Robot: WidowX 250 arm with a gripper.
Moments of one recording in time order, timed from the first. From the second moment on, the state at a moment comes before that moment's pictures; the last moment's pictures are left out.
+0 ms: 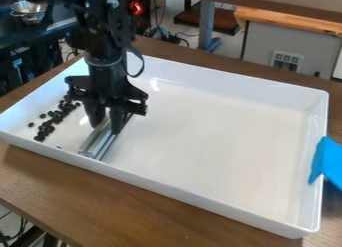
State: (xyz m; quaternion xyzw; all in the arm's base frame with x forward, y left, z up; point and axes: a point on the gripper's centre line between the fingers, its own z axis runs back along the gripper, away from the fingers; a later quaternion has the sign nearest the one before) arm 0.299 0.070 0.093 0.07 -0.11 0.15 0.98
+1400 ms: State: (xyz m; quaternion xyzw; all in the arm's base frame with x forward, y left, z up) arm 0.289 0.102 0.138 0.05 -0.19 0.12 0.97
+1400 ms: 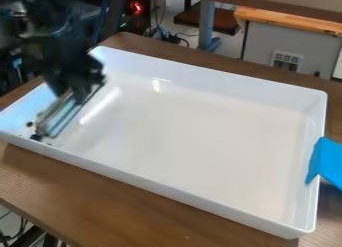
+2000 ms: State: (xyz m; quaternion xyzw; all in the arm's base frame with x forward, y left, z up) arm 0.336 -0.039 0.158 -0.05 -0.12 0.13 0.98
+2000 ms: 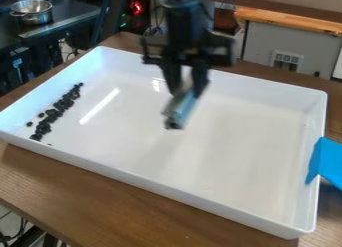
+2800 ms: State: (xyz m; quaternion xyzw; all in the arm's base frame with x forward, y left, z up) arm 0.373 -0.053 0.101 0.01 -0.12 0.11 0.99
